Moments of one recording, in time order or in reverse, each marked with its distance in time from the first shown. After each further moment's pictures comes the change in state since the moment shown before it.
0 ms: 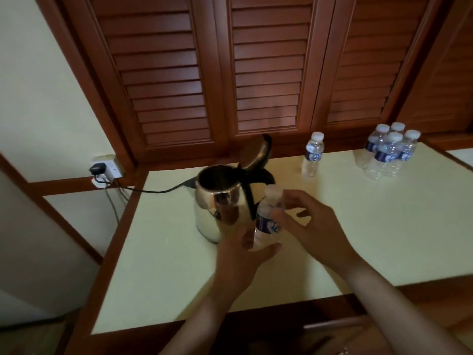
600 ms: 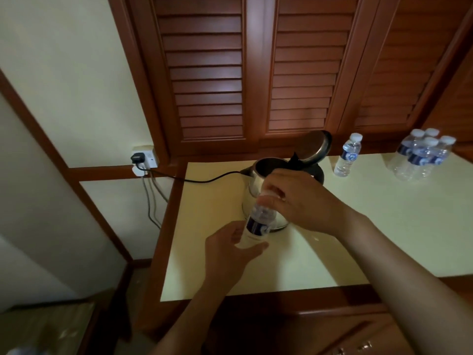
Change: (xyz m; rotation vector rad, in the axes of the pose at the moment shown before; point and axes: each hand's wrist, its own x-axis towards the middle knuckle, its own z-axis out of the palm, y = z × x) left_hand -0.039 -0.036 -0.121 0.107 0.221 0.048; right_hand 0.036 -0.115 0.084 -0.436 -0.381 -0.271
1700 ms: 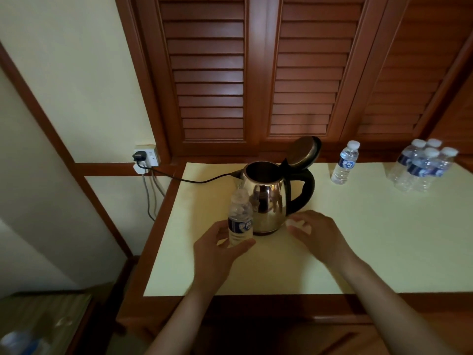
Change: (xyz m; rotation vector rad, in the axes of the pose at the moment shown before) left_hand -0.003 0.001 0.018 -0.177 0.094 -0.145; right_hand -0.071 0.120 0.054 0.133 0.135 0.284
